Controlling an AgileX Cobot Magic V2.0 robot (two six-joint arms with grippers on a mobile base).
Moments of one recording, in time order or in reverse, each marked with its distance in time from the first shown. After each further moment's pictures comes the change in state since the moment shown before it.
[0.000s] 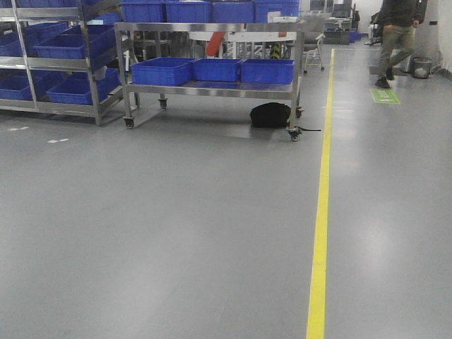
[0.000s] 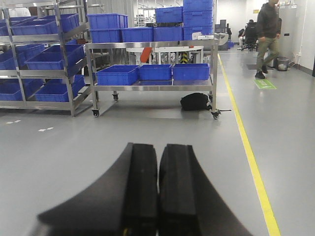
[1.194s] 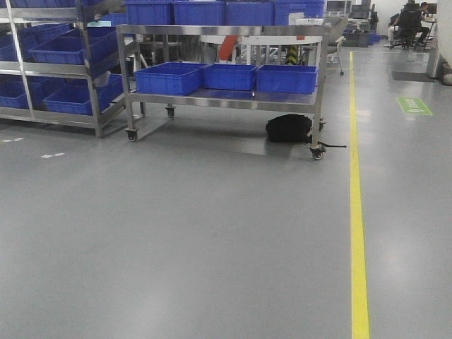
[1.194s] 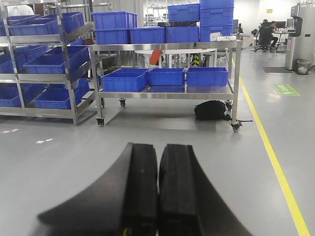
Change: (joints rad) left arm 0.000 0.000 0.000 0.000 0.000 0.000; right arm 0.000 0.000 0.000 0.000 0.000 0.000
